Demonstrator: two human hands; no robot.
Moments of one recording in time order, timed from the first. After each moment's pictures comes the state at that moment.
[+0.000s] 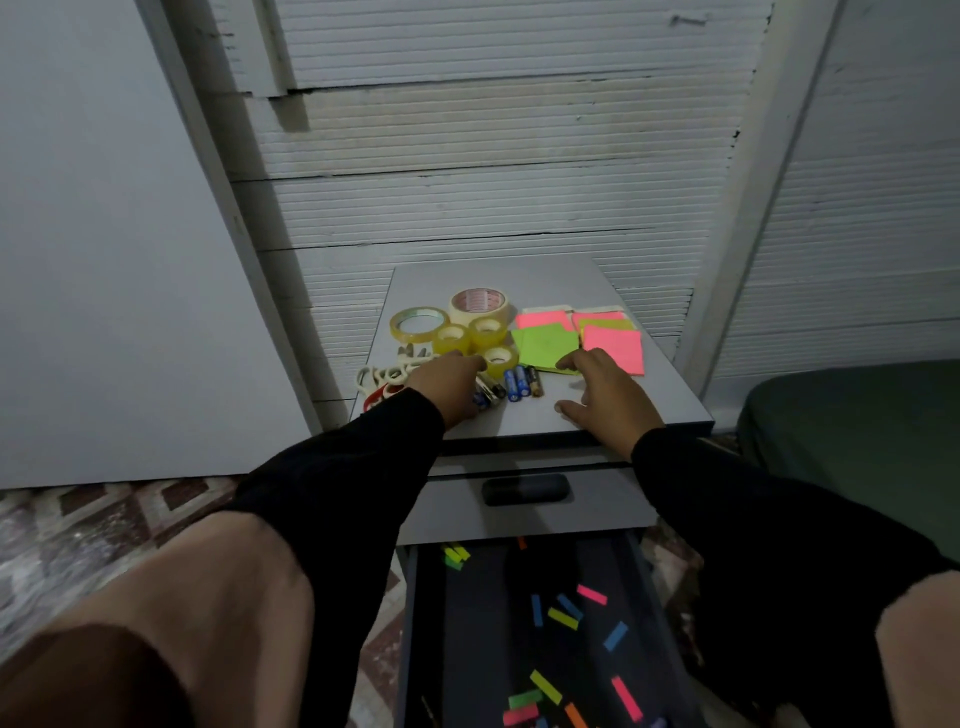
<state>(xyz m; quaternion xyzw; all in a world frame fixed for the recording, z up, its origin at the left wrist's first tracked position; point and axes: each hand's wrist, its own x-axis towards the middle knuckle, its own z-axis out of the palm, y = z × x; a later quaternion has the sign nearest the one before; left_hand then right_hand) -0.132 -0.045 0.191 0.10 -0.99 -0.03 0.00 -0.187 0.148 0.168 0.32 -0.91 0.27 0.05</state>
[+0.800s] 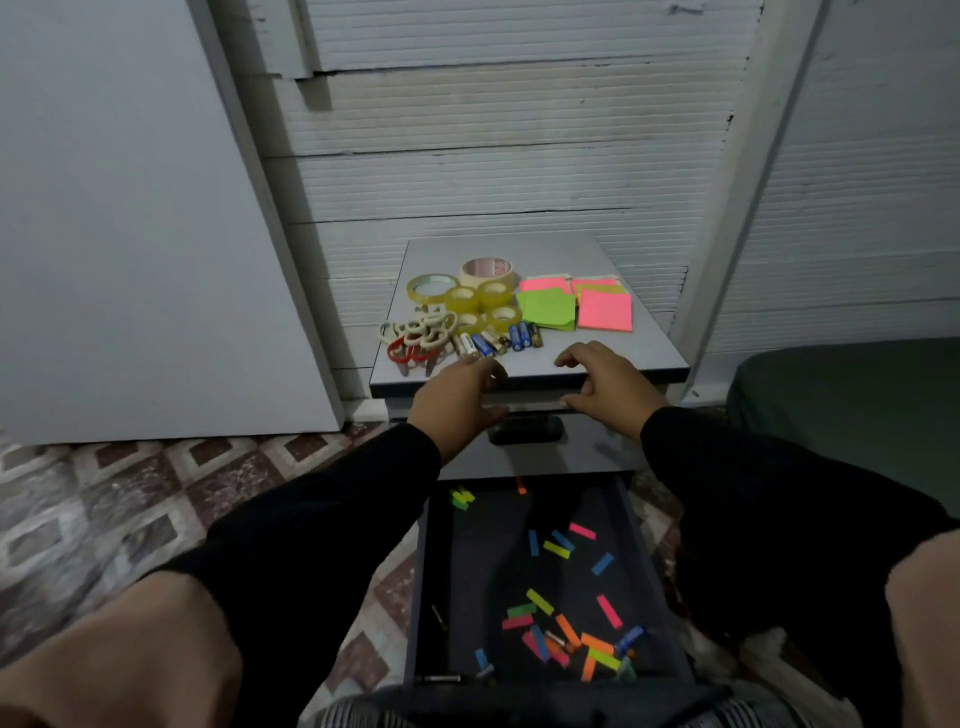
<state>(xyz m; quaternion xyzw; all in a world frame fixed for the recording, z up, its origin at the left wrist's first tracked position) -0.014 0.010 0.184 0.05 -0.98 -0.17 0.13 -0.118 0.183 0.178 0.35 -0.90 0.26 0.00</state>
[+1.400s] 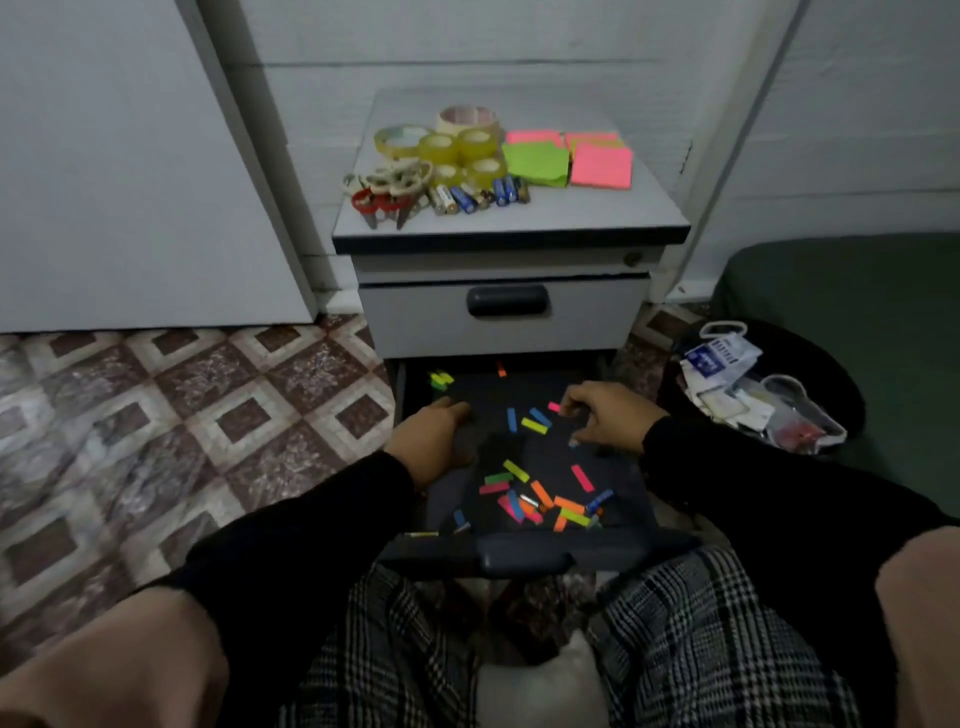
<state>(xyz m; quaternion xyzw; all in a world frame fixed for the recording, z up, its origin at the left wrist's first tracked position) 0.061 0.033 0.032 0.07 -0.98 -0.17 -0.10 -0.061 0.236 0.047 0.34 -0.91 0.11 -0.22</state>
